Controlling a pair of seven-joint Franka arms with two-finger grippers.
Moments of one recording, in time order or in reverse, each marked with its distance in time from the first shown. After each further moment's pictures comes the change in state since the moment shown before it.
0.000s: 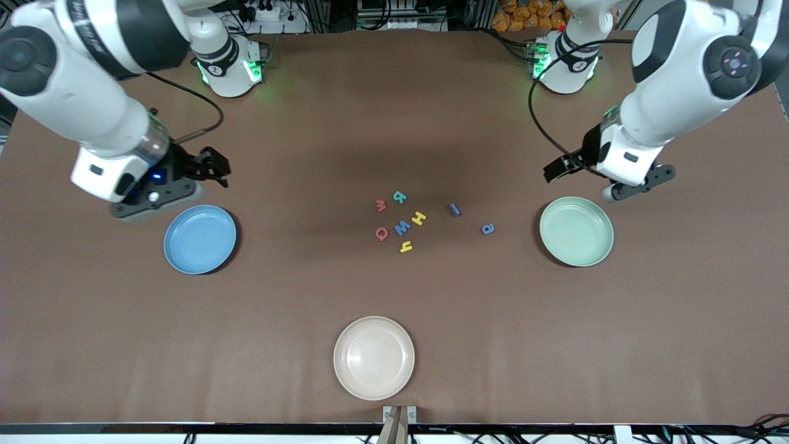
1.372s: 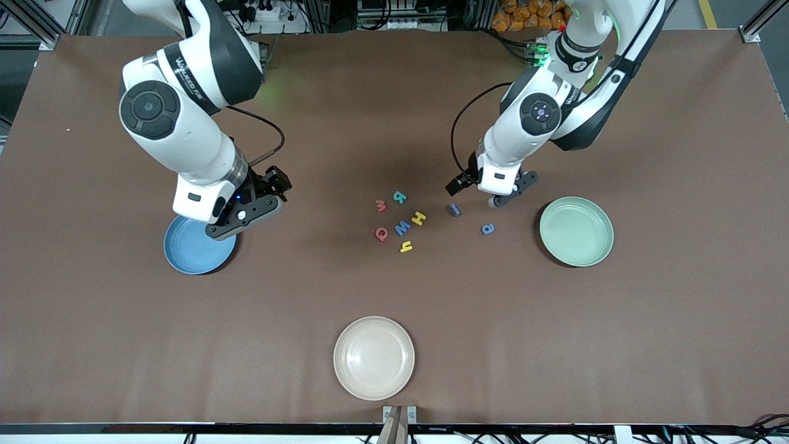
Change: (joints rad) left arm -0.201 0.271 -0.133 -0.231 0.093 0.523 -0.515; right arm 0.033 0.094 0.068 -0.038 0.000 0.147 -0.001
